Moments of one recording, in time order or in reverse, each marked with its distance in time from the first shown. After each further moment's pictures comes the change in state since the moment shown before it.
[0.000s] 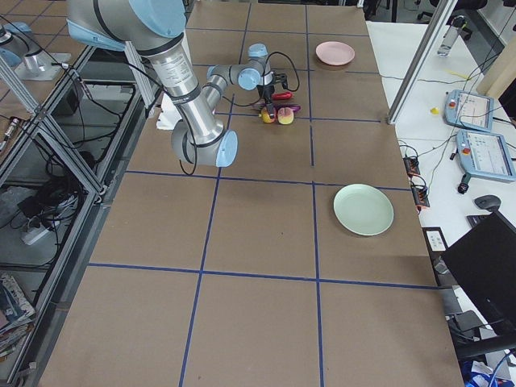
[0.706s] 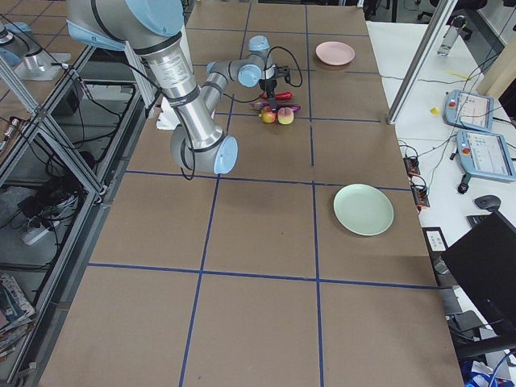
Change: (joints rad) left arm 0.000 -0.001 -0.002 0.000 0.000 0.000; right arm 0.026 -0.036 0.084 0.001 0.019 0.002
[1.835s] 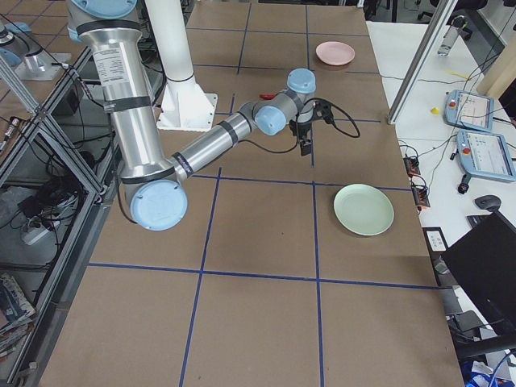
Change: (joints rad) left arm -0.002 0.001 -0.004 0.002 0.004 0.003; right arm 0.513 -0.428 0.276 0.146 0.551 -0.479
